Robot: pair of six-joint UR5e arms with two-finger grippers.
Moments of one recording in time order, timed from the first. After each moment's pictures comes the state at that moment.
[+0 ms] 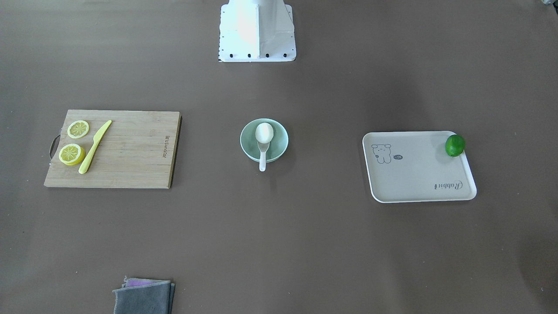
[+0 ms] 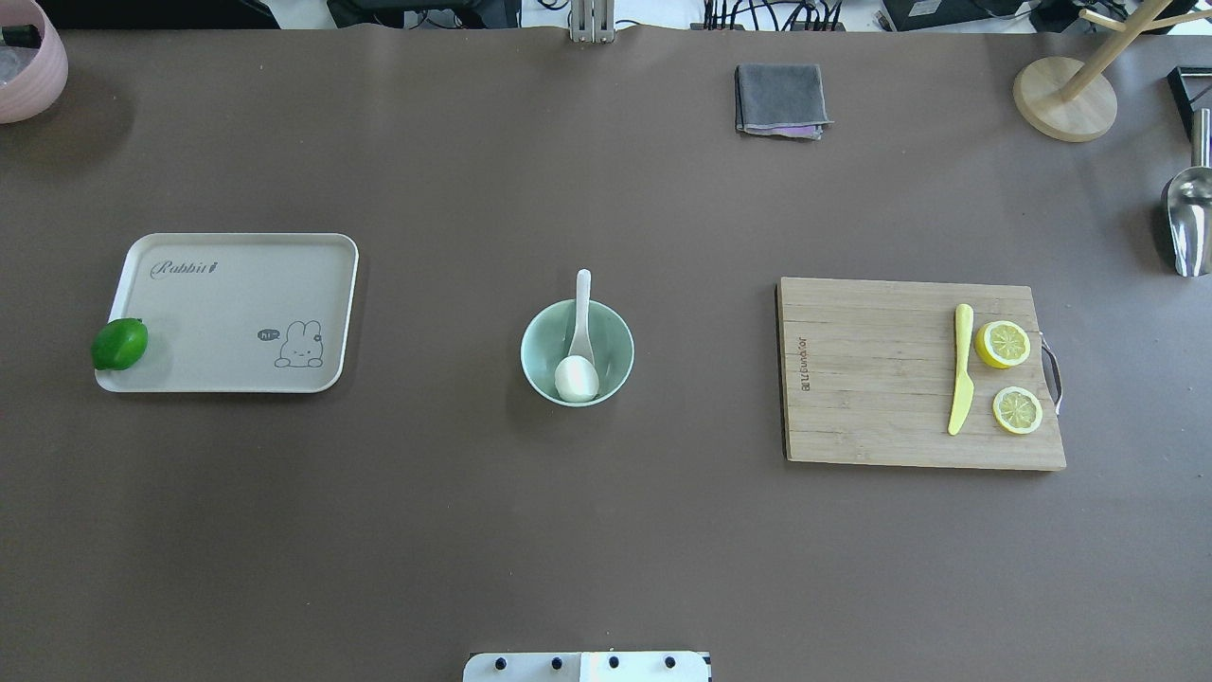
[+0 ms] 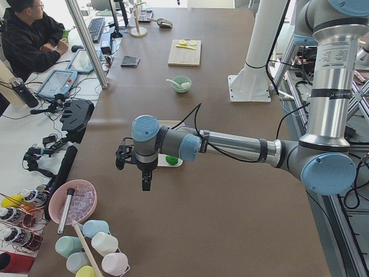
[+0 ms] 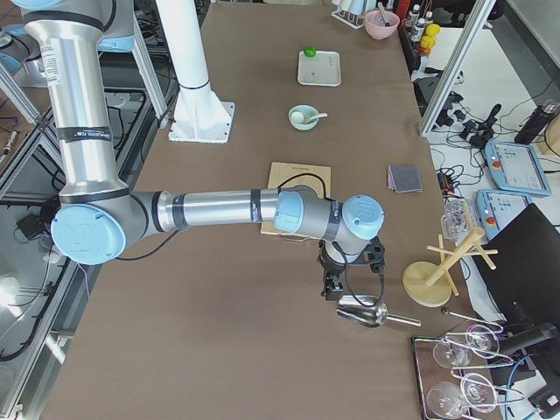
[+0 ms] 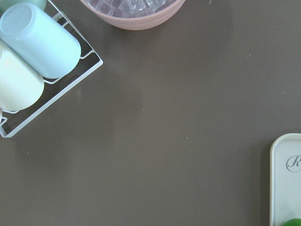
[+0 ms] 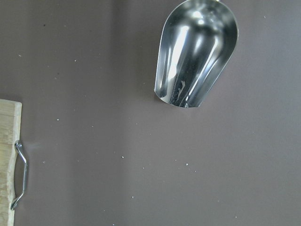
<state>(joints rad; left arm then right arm) -1.53 -1.59 -1.67 -1.67 -2.32 -0.26 1.56 -1.45 1.56 -1.85 2.35 -0.22</state>
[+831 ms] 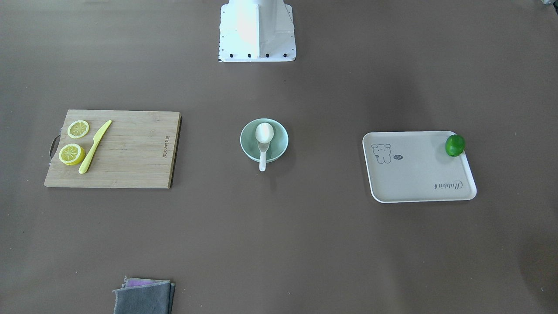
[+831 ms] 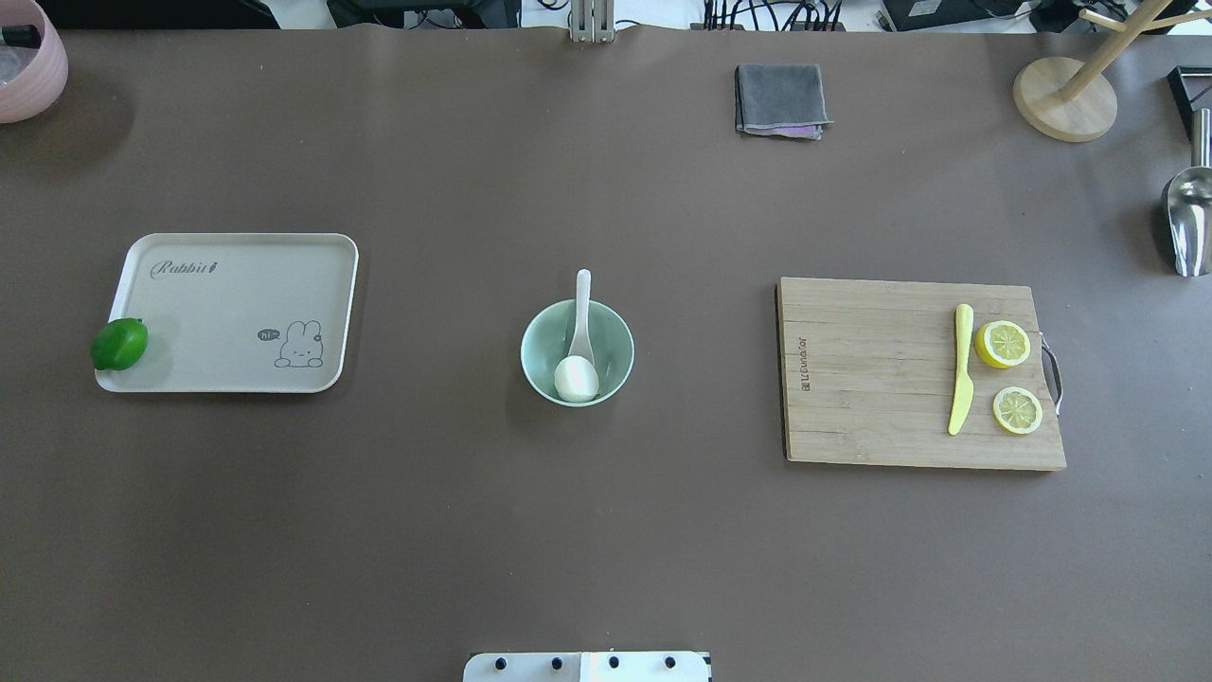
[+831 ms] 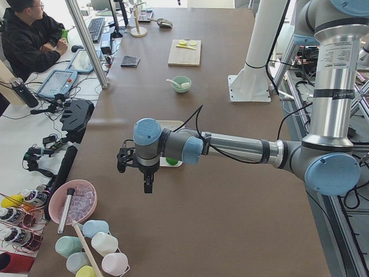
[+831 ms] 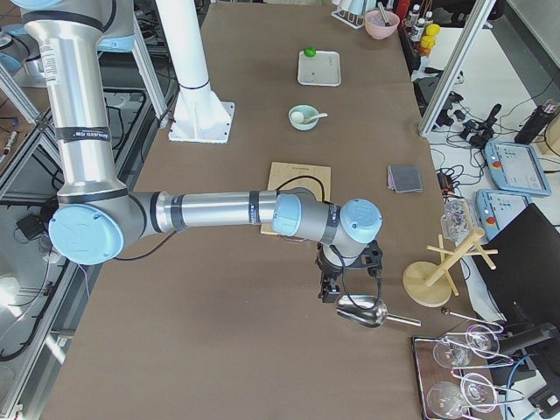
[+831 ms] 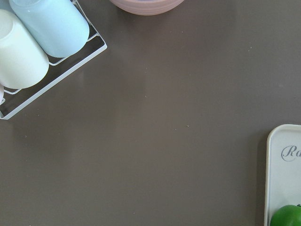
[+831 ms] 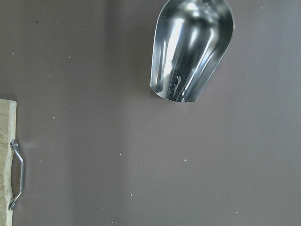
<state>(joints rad) -1.54 -1.59 -1.67 -1.67 -2.33 -0.25 1.56 -1.46 1.56 -1.84 2.35 -0.21</state>
